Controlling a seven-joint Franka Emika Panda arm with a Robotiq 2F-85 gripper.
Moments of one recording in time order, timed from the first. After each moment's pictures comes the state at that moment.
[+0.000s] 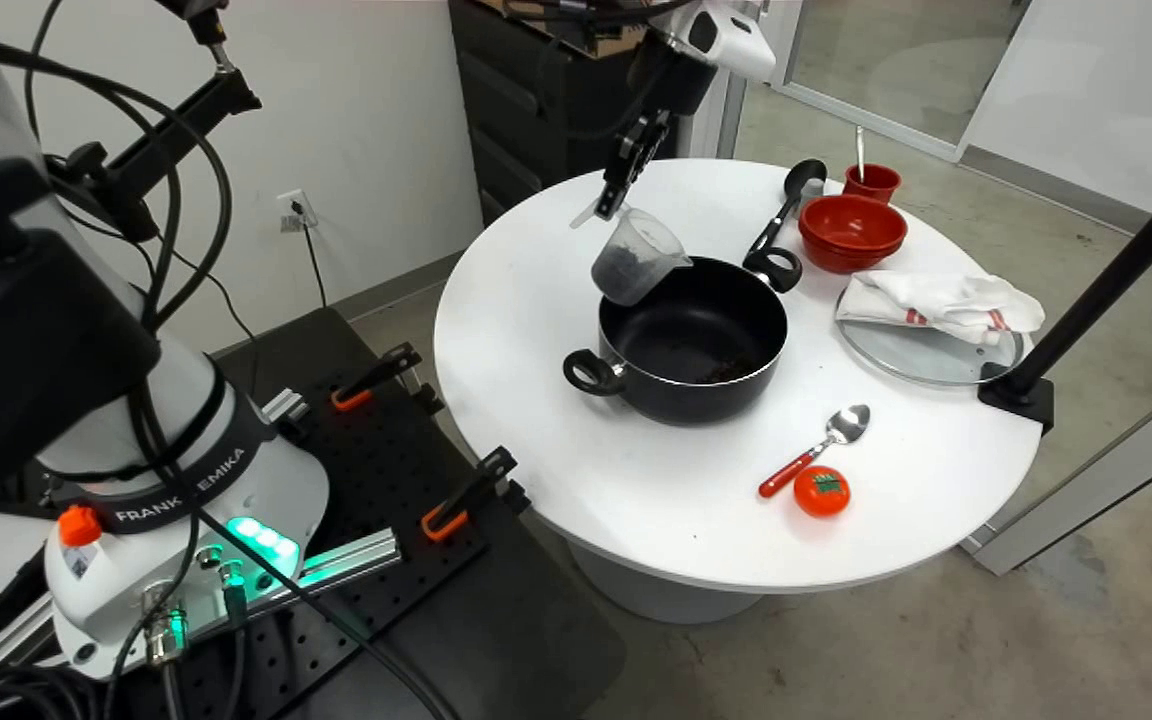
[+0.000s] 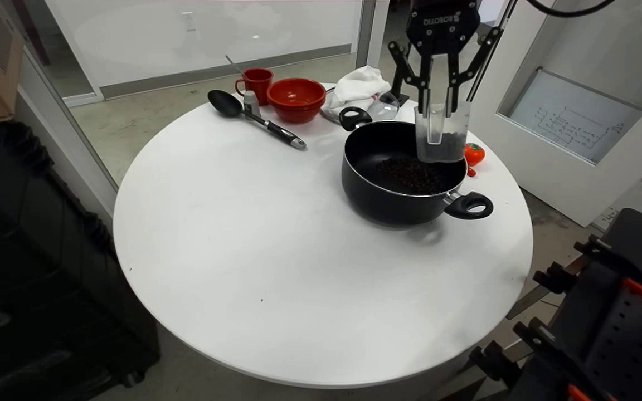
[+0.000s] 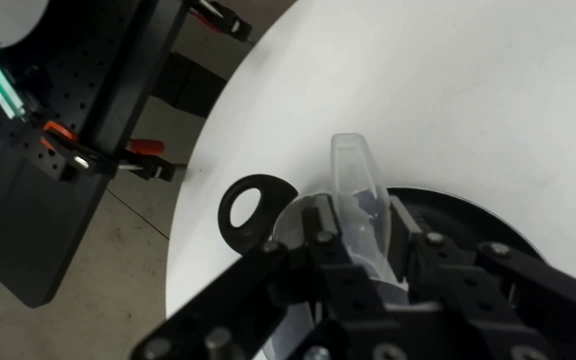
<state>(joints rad) -0.05 0.24 -0.05 -2.10 0.13 1.91 0.94</state>
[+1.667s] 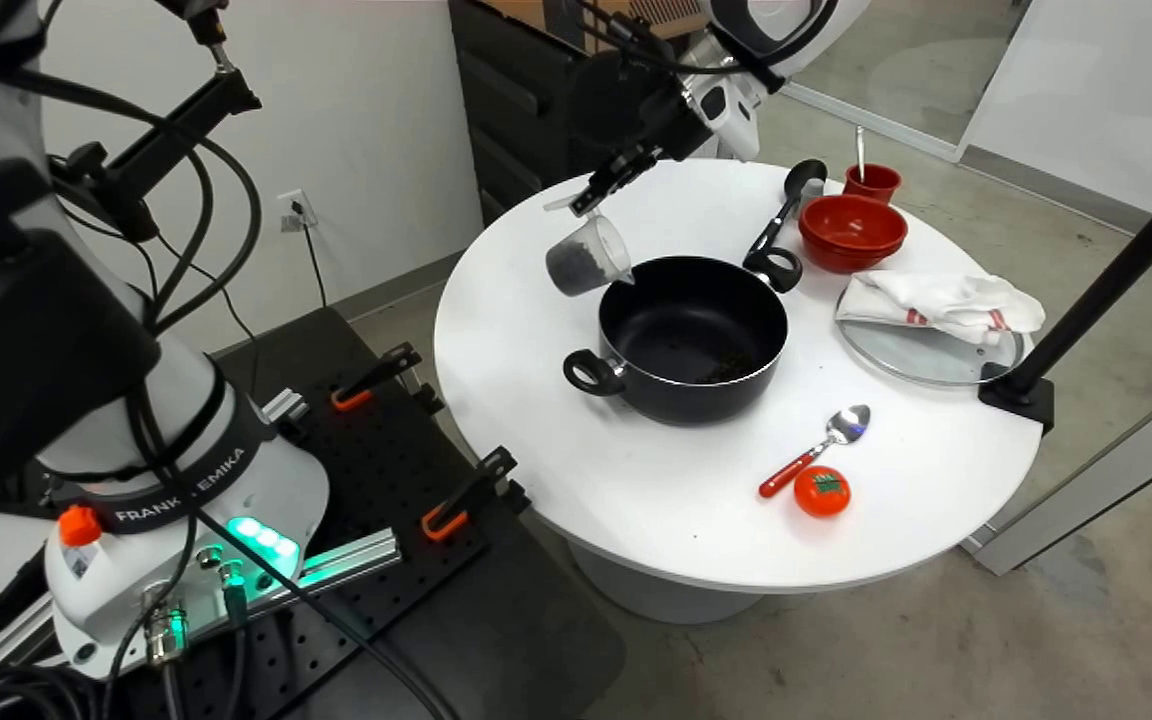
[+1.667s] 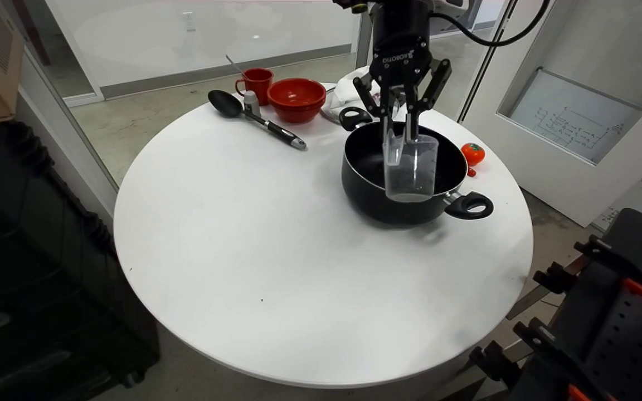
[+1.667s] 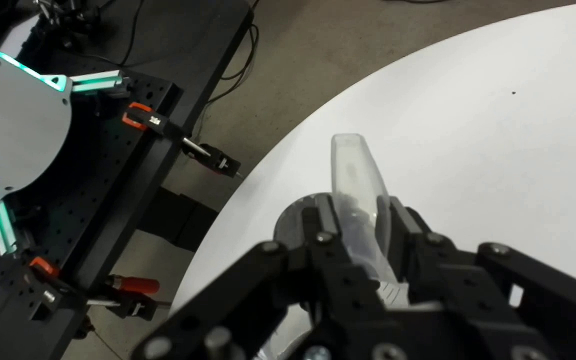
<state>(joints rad) -0.07 0.54 -0.07 -1.82 0.40 1.62 0.92</state>
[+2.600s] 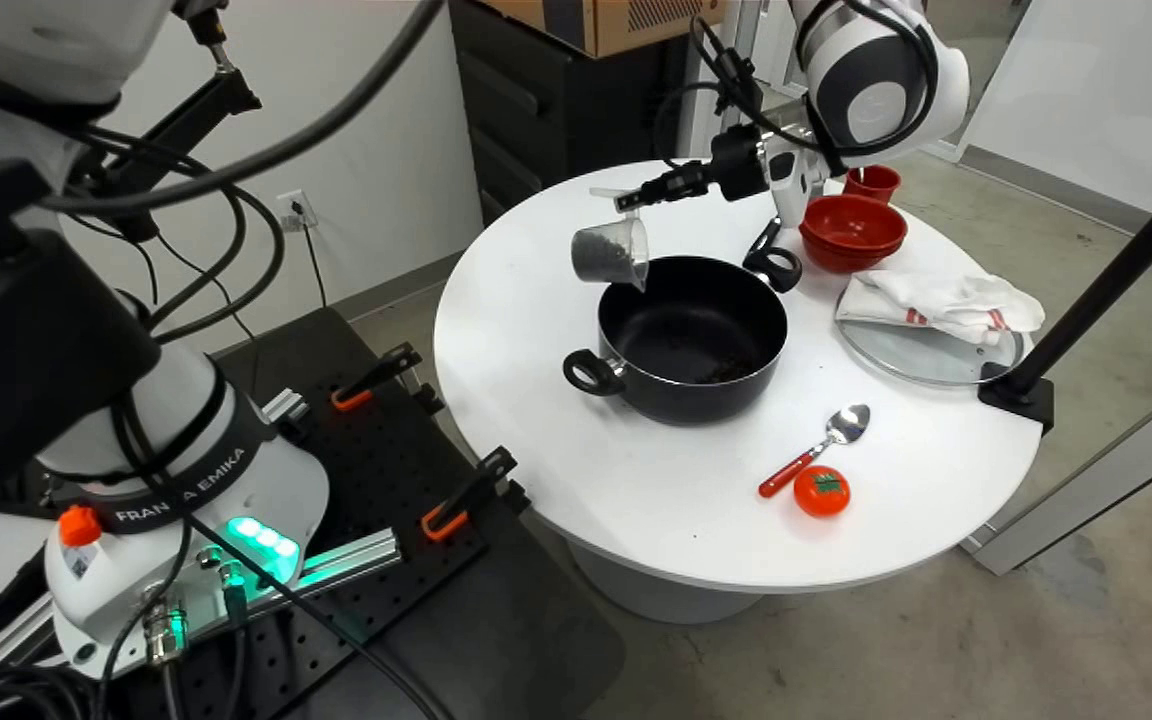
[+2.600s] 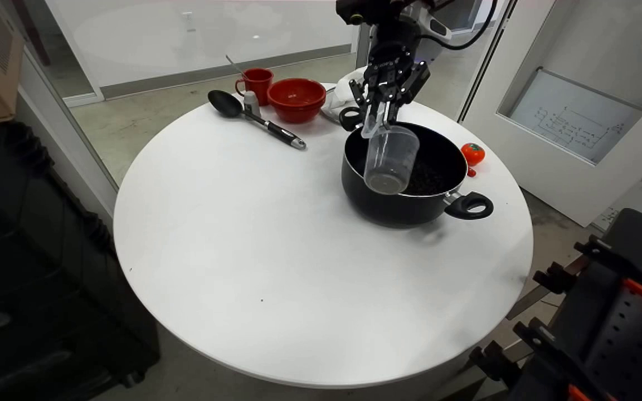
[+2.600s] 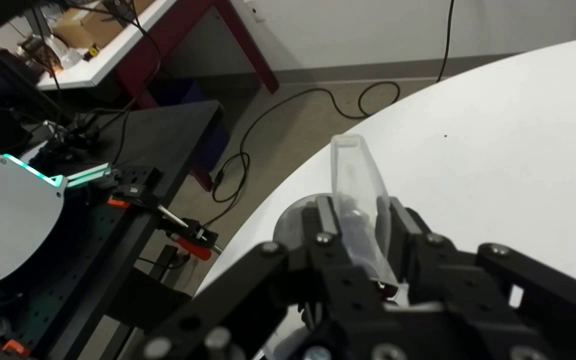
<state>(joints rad) -0.21 0.88 -0.09 -1.42 0.63 1.31 0.99</state>
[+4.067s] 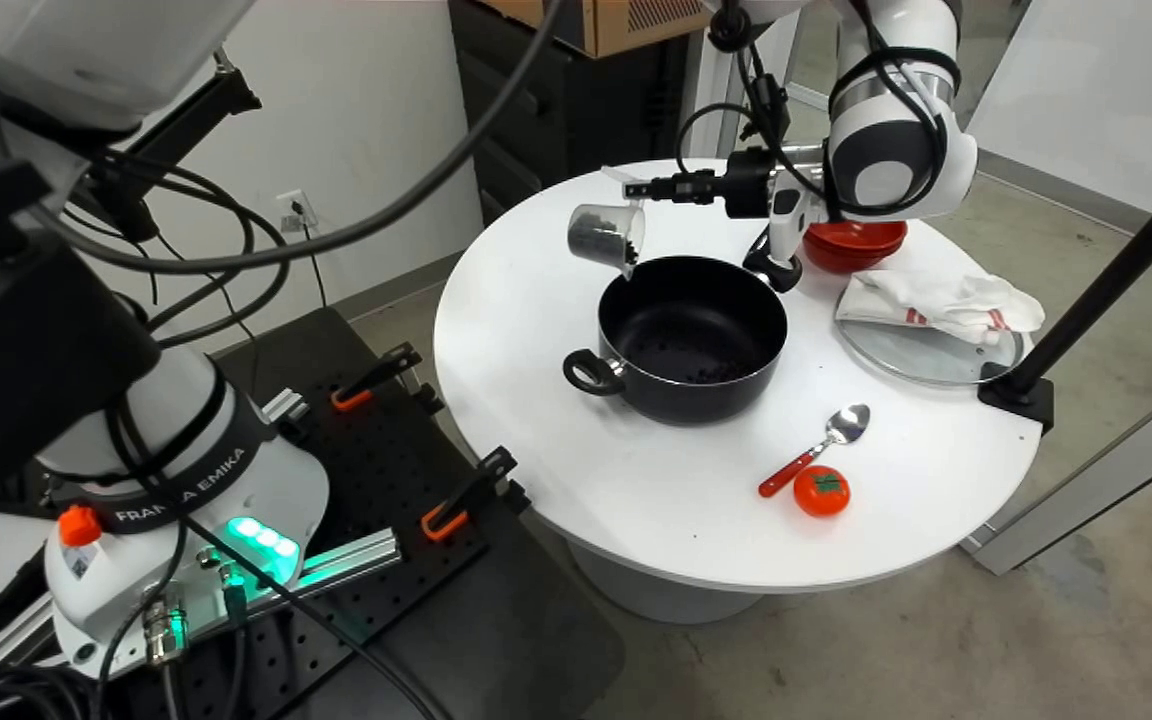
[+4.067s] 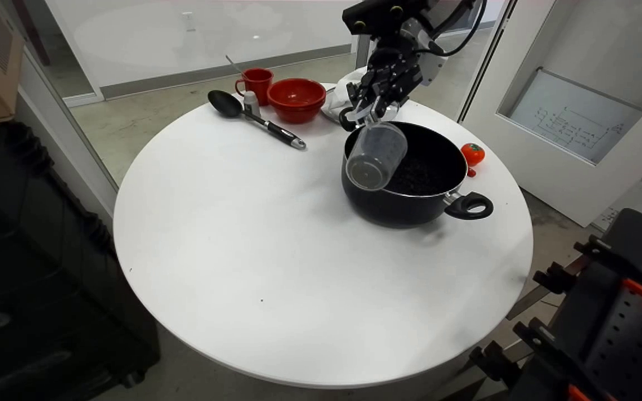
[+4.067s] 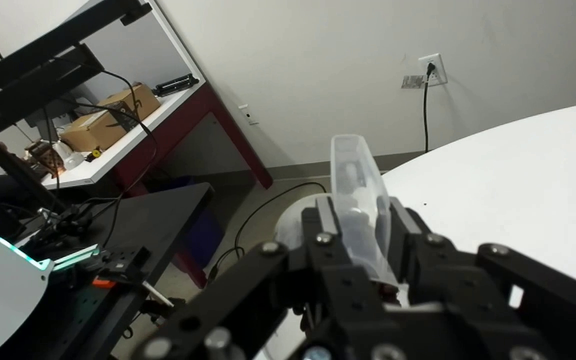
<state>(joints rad) -0.25 1.01 -0.12 -1.31 0.84 1.16 1.04</state>
